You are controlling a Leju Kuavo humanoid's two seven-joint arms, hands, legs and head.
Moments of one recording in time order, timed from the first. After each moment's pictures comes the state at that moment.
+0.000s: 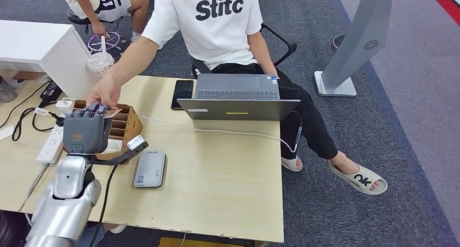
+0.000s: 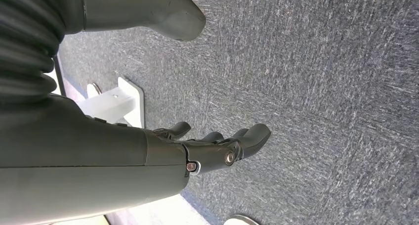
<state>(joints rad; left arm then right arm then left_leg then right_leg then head) -0.50 0.08 -0.24 -0.98 -1.50 0.64 0.02 -0.11 0.16 -1.00 -0.21 1.26 -0.28 0.14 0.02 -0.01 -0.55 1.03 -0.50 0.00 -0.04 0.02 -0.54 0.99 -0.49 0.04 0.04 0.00</state>
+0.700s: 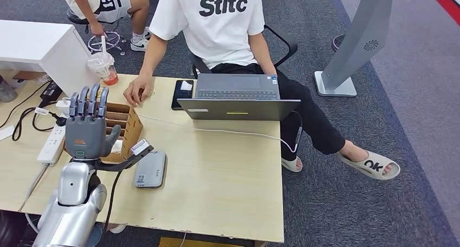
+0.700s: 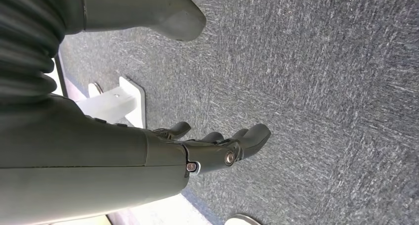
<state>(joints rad) -0.44 0.04 -0.24 -1.09 -1.47 0.69 0.00 -0.11 0.16 -1.00 -0.21 1.26 -0.28 0.14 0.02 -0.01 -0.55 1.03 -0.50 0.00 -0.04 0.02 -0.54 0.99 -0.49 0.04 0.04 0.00</state>
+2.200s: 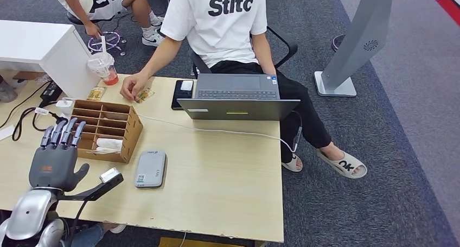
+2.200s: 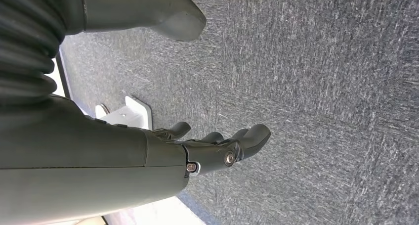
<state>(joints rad) -0.18 0.33 -0.25 -1.48 -1.36 0.20 0.10 -0.09 0.16 -1.06 -0.21 1.20 -0.29 0.12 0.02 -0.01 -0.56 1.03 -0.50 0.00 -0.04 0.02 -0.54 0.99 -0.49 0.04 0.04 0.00</state>
